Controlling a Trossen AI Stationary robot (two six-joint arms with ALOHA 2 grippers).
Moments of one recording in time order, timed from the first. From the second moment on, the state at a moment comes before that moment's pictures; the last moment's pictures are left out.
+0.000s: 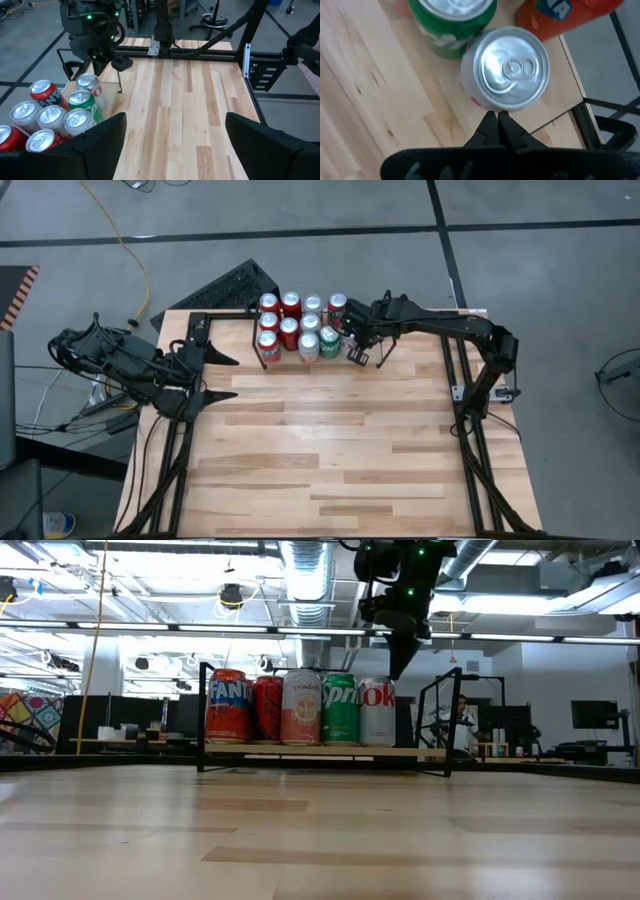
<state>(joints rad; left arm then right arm) -0.38 0.96 1.48 -0.89 -0.43 -0.20 -0.36 1.73 1.58 -1.04 0.26 0.02</state>
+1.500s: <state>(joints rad) -0.46 0.96 1.48 -0.90 -0.46 -0.23 -0.13 2.08 1.82 0.01 0.26 -0.30</state>
